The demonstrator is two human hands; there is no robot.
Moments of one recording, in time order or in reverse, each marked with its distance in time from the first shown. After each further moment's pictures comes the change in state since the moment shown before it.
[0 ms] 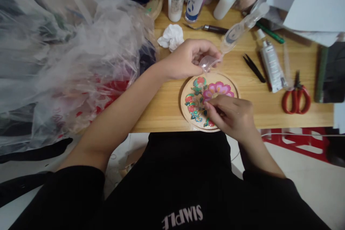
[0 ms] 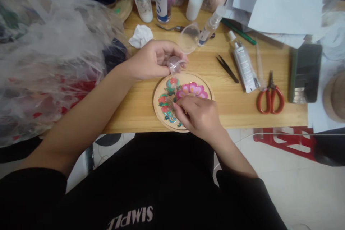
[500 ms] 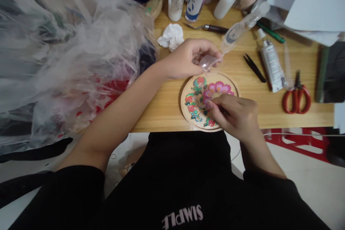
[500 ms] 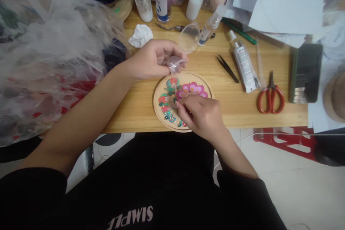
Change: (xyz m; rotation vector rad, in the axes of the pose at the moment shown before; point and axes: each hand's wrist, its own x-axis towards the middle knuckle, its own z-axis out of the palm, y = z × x) left_hand 0.000 0.001 0.001 -0.029 0.018 -0.043; right_hand -0.001 0.001 -0.003 -0.015 -0.013 0.033
